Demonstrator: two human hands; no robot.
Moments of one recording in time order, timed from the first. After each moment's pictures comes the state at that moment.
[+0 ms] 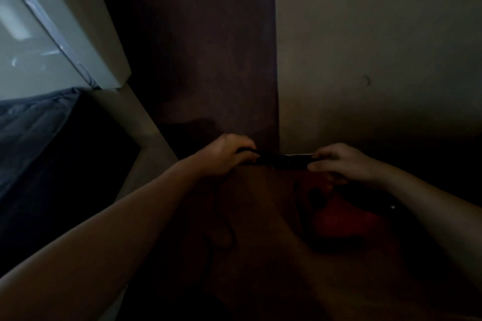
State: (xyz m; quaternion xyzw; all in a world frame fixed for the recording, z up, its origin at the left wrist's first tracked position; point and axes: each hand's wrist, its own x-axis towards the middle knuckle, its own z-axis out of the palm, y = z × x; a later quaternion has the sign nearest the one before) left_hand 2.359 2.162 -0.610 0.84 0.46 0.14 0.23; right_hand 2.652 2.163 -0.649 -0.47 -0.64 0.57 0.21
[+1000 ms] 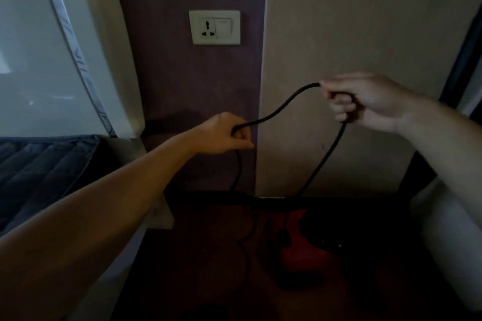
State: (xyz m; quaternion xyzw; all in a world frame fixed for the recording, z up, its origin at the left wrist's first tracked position) left_hand 2.378 2.166 -0.425 0.84 0.46 0.19 0.20; right_hand 2.666 2.150 -0.351 -0.45 -0.60 0.55 0.37
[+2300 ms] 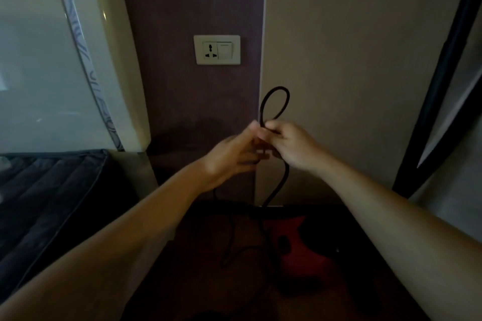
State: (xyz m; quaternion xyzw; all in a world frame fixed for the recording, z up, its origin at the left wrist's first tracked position) left_hand 2.401 2.097 -0.401 0.59 0.41 0.33 0.61; right_hand 2.571 2.122 -0.397 -0.41 -0.78 0.32 0.35
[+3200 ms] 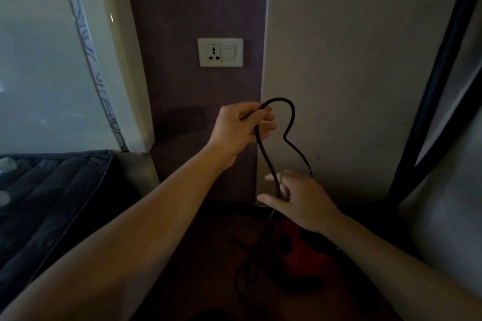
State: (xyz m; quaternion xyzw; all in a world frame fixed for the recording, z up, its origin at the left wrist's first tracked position) left_hand 2.417 2.099 -0.367 0.56 0.43 0.53 0.47; right_hand 2.590 2.064 -0.477 -0.50 -0.82 0.10 0.26
